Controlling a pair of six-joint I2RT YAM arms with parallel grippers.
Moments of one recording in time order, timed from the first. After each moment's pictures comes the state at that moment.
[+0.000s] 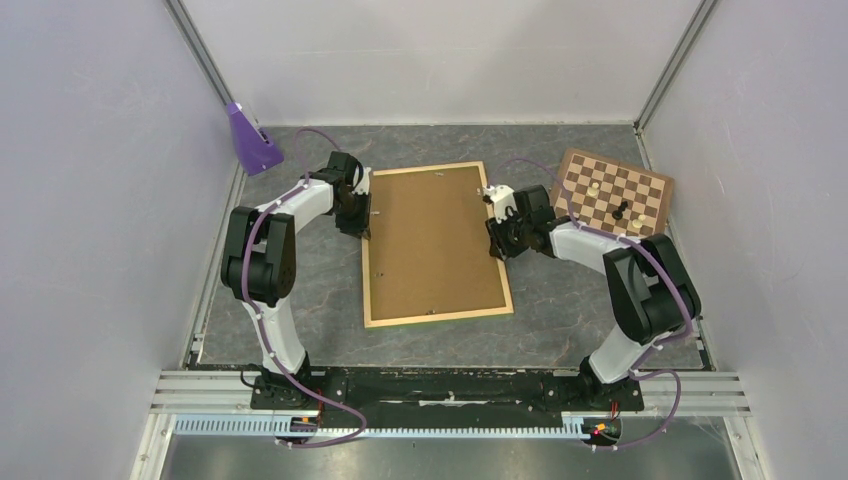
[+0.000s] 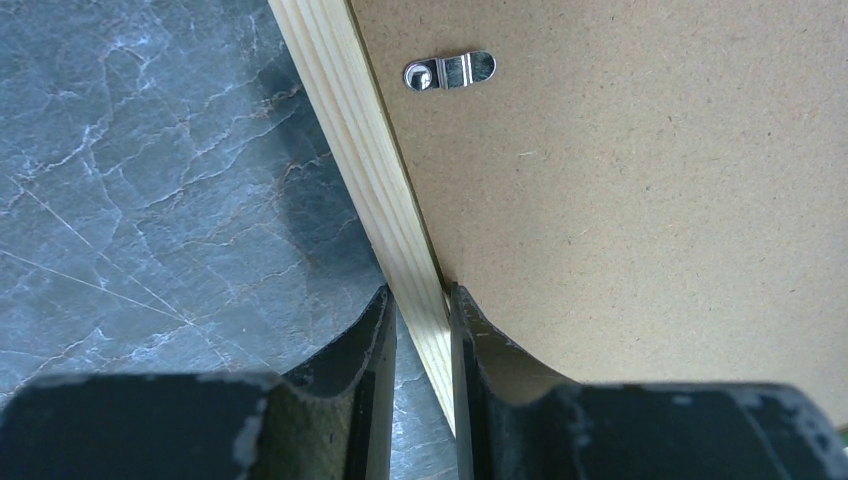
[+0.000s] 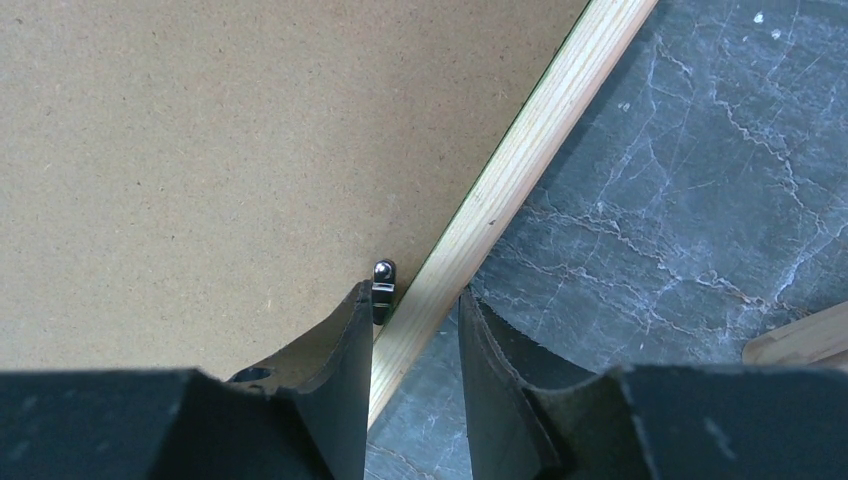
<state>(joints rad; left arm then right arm) -0.22 1.92 1.32 -0.60 0.16 -0.10 0.36 1.68 0.88 -0.12 -0.24 -0.18</state>
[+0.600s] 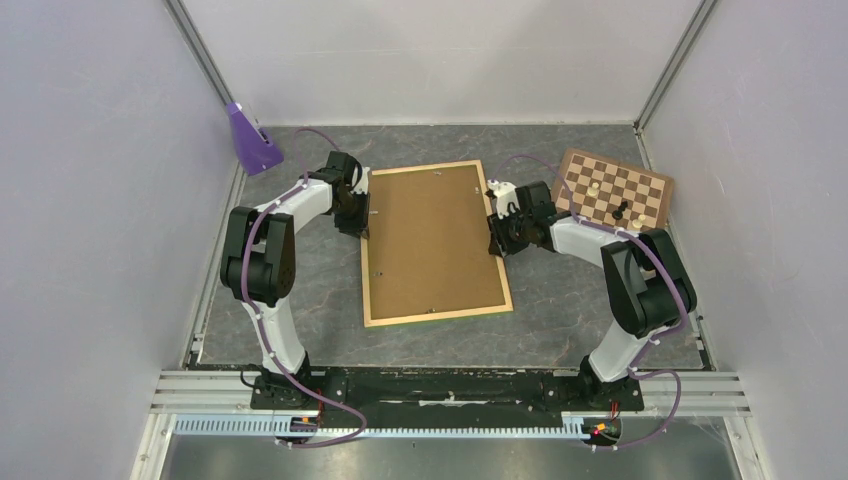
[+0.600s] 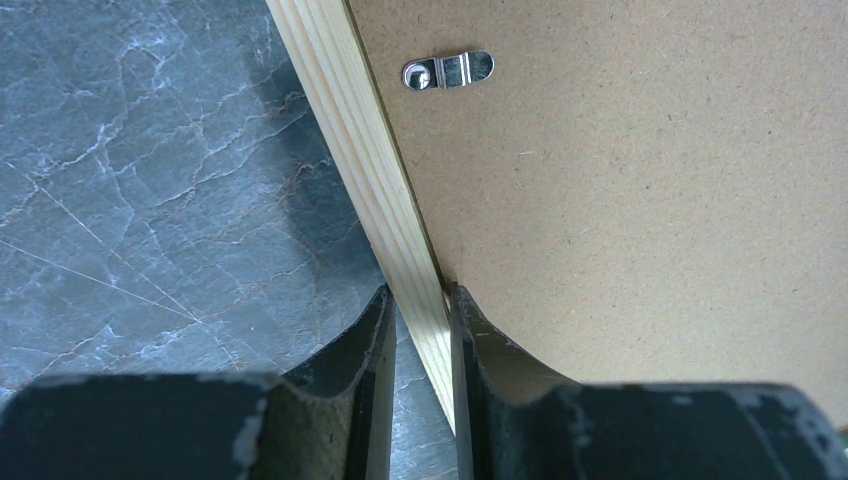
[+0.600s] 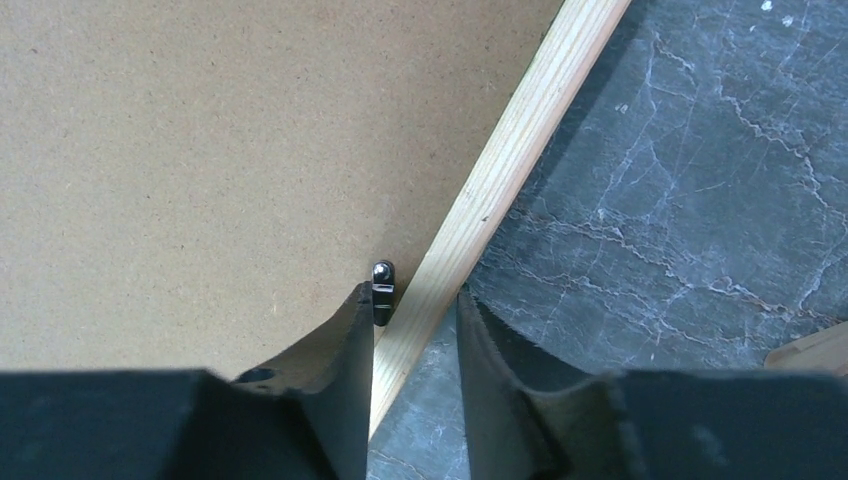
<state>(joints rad) -0.21 1.92 1.32 -0.61 0.16 -0.10 0.33 1.72 0.92 -0.14 -0.29 -0.11</state>
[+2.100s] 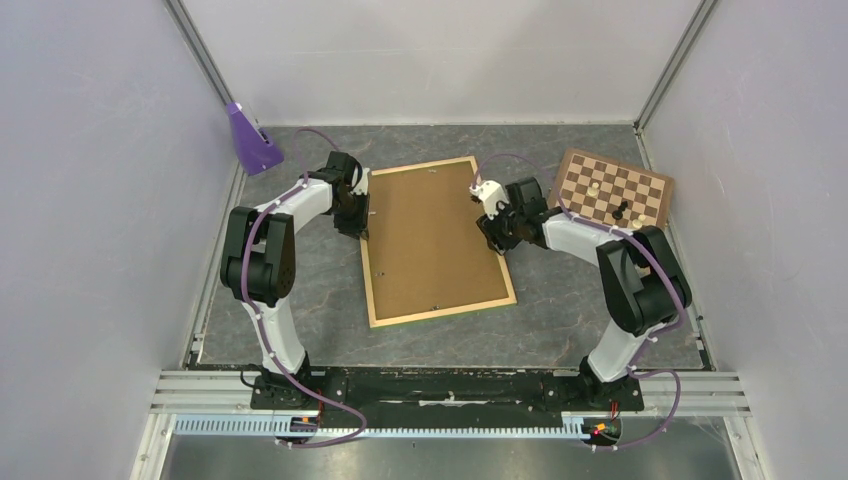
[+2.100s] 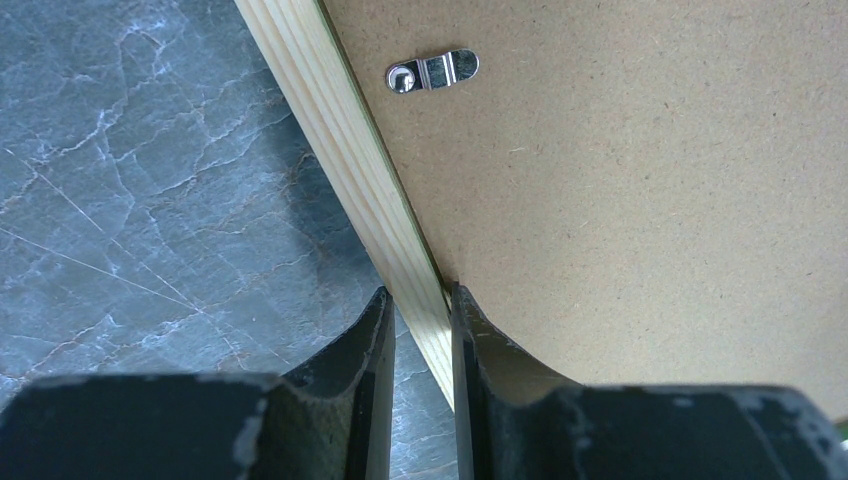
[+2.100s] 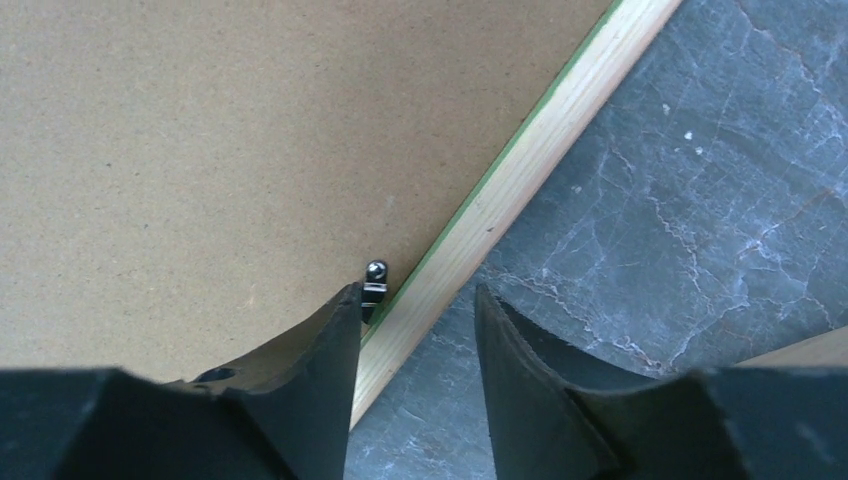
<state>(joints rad) -0.21 1.92 1.32 -0.62 0.15 -0.10 0.38 1.73 0.97 -0.15 -0.20 -0.38</state>
